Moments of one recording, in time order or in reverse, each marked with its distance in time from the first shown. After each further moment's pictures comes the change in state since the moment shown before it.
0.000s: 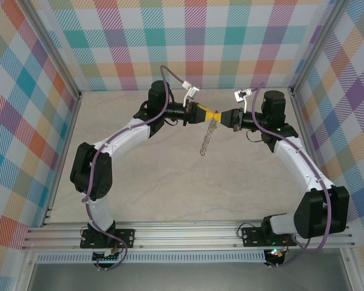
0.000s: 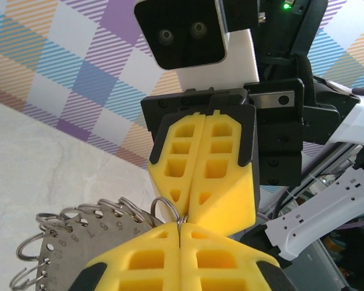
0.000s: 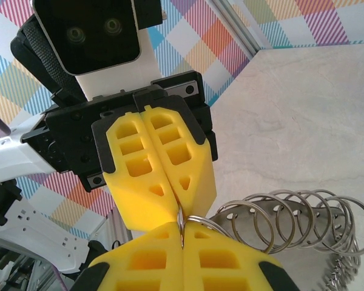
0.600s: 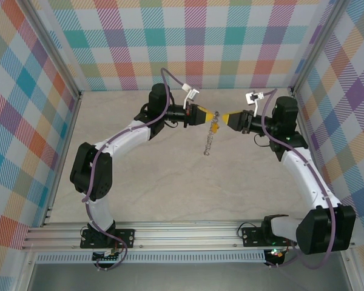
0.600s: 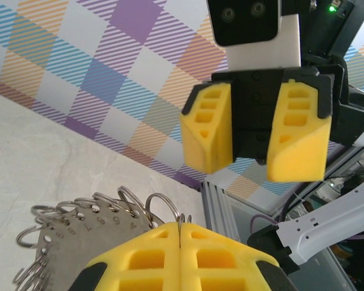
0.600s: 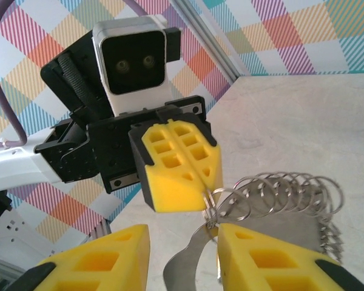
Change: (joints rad) left arm -0.002 -0.004 -0.041 0.034 -0.035 -0.002; right arm -0.065 -0.139 -0.093 0.033 0.038 0.023
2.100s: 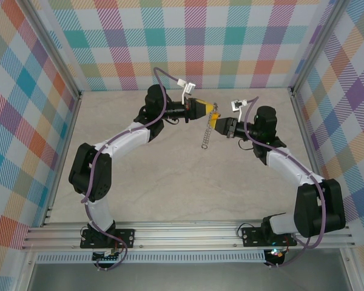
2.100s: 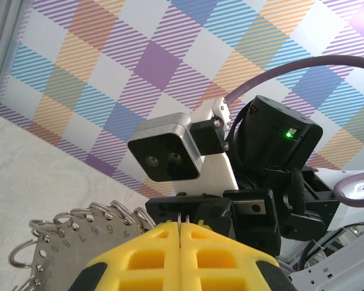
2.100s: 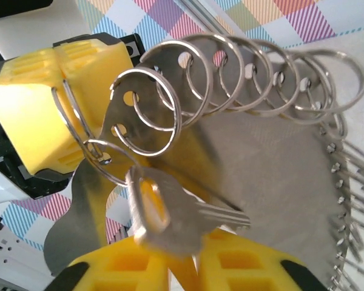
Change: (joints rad) left arm -0.002 -0.014 -0.039 0.203 -0.139 -0.155; right arm 0.117 0.154 -0.164 0.415 0.072 0.240
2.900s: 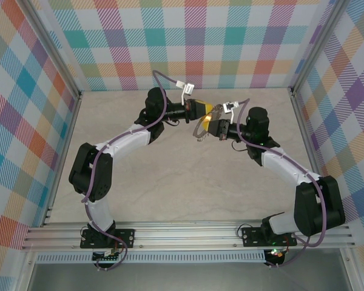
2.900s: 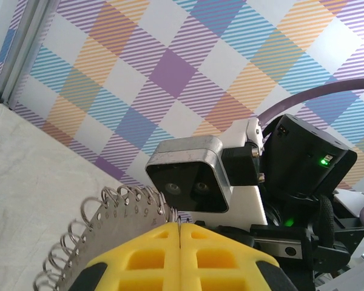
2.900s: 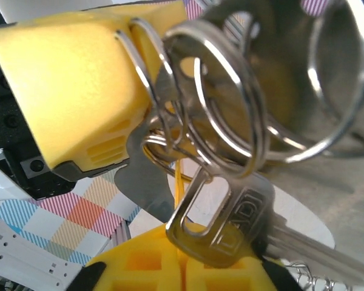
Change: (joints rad) left arm -0.003 0.000 -0.041 0.052 -0.063 -0.053; right arm 0.088 0.019 0.008 0.001 0.055 -0.015
